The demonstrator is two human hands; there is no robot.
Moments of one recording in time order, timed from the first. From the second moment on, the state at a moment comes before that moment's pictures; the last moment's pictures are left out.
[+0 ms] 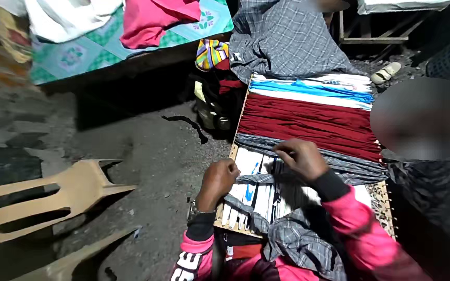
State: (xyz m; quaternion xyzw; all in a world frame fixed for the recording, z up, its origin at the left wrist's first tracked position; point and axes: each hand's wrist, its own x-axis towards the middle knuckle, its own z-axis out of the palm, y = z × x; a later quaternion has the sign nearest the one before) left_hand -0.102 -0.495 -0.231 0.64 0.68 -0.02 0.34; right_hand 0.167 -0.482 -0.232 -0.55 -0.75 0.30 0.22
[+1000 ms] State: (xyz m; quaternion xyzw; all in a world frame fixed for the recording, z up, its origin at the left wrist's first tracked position) left_hand -0.099 -0.421 -0.293 0.49 0.75 0.22 0.39; right_hand 0.064 -0.382 -0.291 -0.58 -0.72 0.36 0.13
